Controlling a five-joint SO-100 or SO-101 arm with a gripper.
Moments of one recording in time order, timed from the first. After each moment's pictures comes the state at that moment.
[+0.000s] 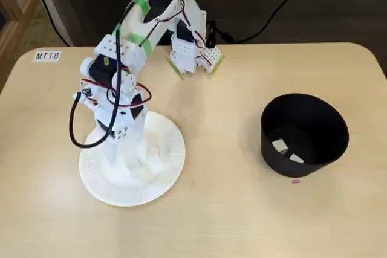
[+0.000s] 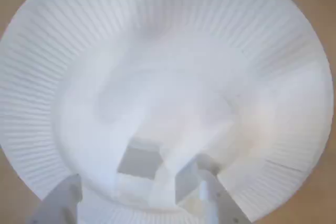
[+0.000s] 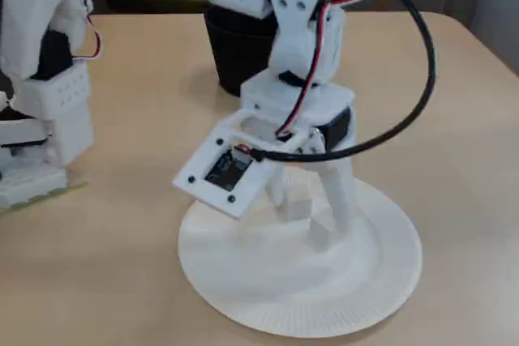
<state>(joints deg) 27.2 67.6 69.1 88.5 9.5</state>
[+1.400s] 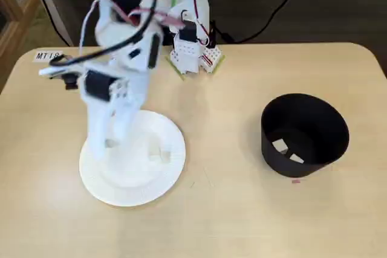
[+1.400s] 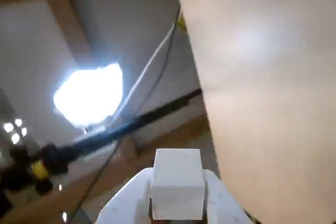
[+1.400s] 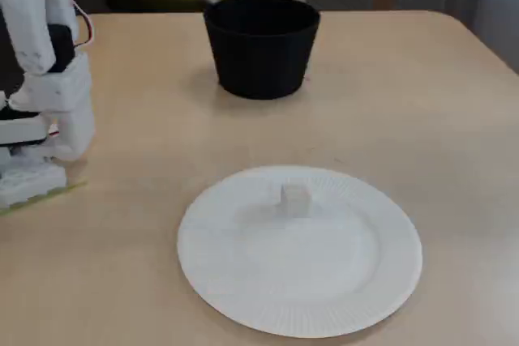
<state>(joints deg) -0.5 96.6 59.9 67.9 8.7</state>
